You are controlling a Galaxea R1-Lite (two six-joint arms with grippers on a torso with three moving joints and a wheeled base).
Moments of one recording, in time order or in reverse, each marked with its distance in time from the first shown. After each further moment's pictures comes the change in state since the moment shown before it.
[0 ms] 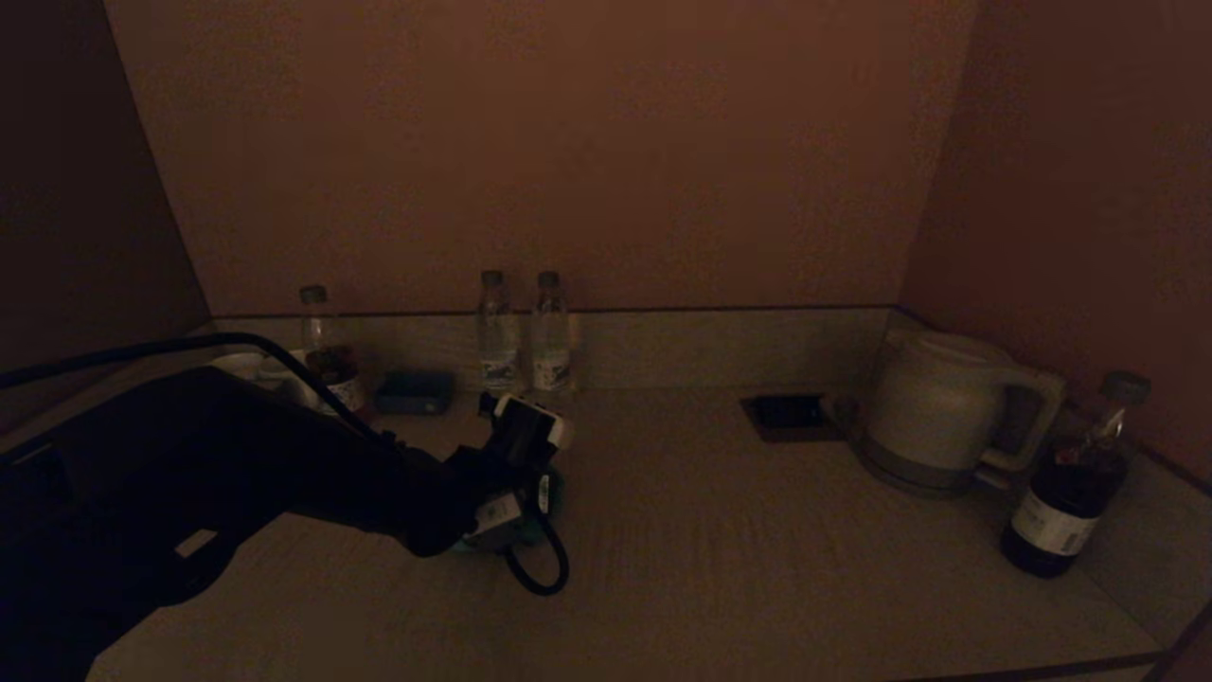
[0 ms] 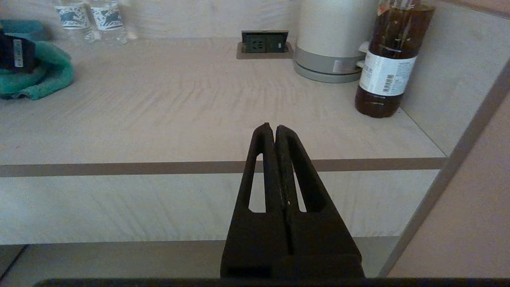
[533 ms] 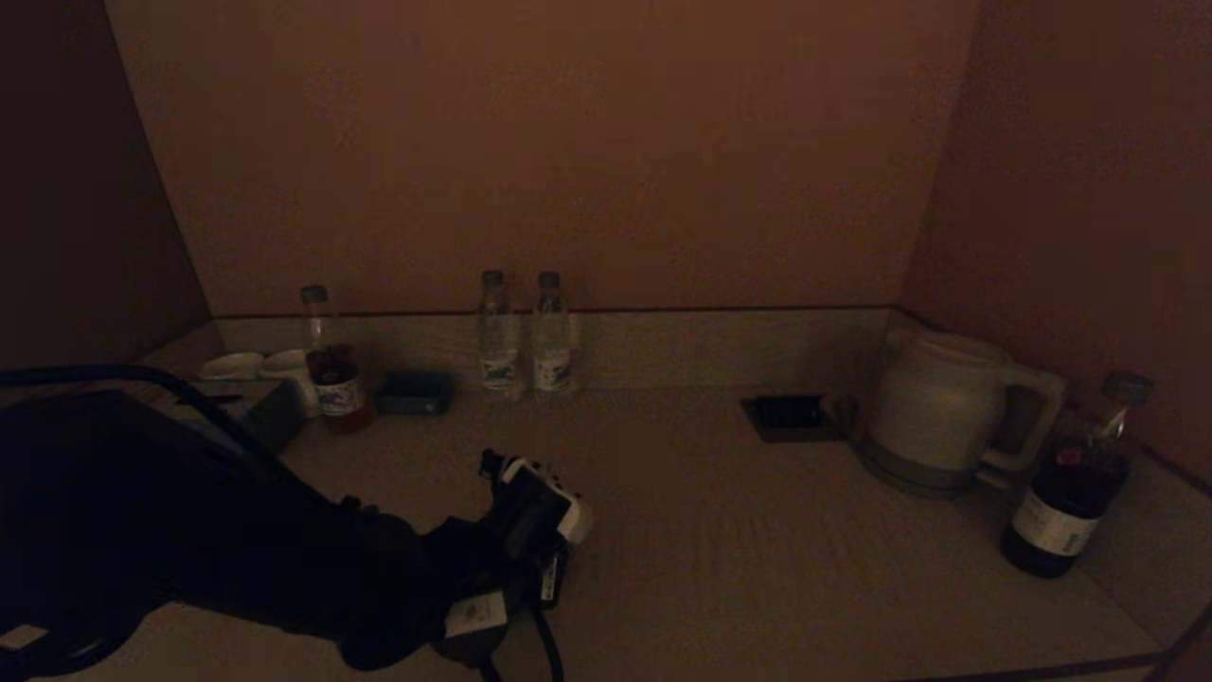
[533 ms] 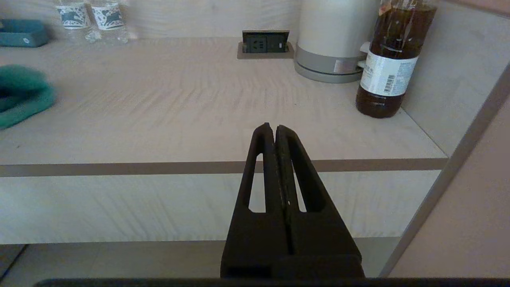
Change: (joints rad) left arm -0.168 -0.195 0.337 -0.011 -0.001 -0.100; right arm 0.000 0.000 0.000 0.000 0.000 0.000
